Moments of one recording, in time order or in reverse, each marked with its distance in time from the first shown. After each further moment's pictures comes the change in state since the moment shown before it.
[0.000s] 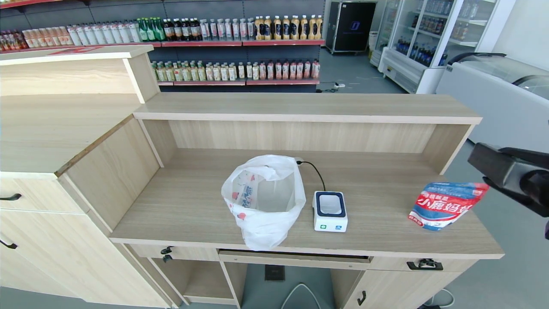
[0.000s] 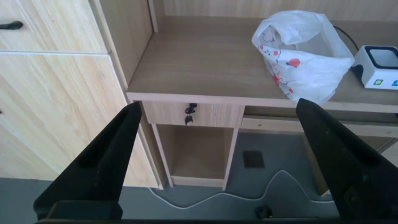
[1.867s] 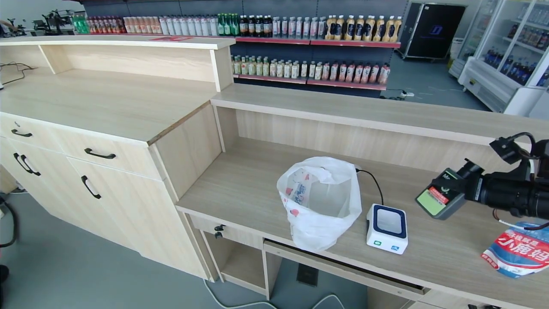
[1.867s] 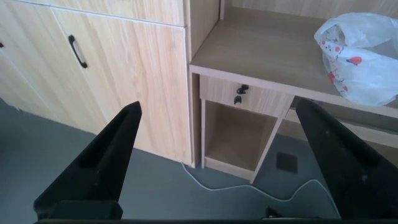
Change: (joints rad) left arm 0.000 0.000 0.000 0.000 0.000 0.000; right arm -0.121 0.651 -0.243 0.055 -0.068 1.500
